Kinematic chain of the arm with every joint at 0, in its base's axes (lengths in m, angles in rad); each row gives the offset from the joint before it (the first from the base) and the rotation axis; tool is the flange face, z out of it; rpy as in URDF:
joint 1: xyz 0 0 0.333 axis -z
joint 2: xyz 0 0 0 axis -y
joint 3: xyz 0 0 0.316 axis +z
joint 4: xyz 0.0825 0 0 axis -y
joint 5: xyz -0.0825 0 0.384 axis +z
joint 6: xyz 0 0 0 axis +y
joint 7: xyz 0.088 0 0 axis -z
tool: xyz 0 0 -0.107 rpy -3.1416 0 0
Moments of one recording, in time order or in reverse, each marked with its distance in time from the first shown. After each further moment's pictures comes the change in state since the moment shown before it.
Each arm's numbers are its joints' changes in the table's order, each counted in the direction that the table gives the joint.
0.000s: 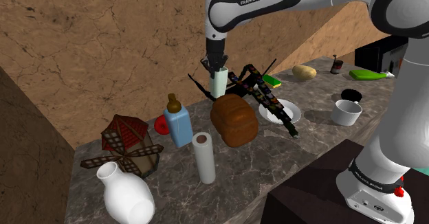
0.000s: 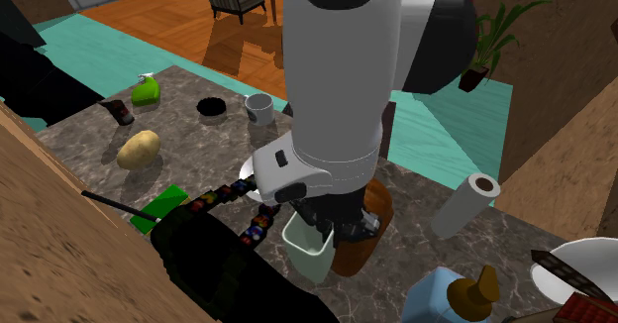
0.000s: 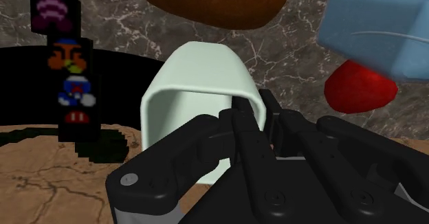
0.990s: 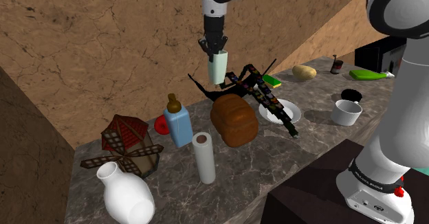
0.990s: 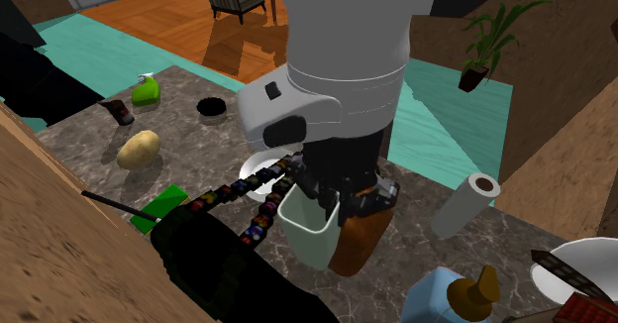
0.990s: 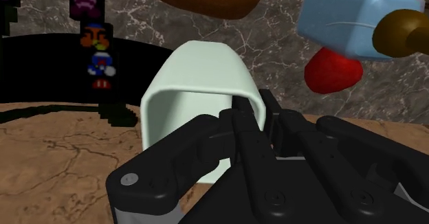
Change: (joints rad) arm -0.005 -0.011 0.002 0.217 -0.004 0.205 0.011
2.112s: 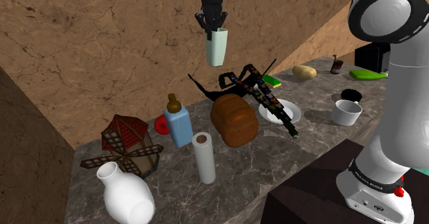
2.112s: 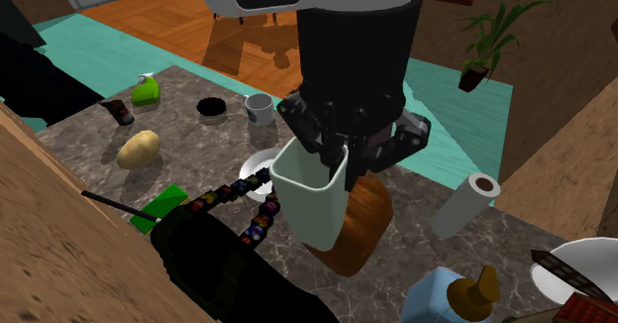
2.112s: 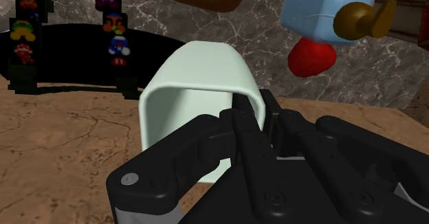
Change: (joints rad) arm -0.022 -0.111 0.004 0.396 -0.024 0.285 0.021
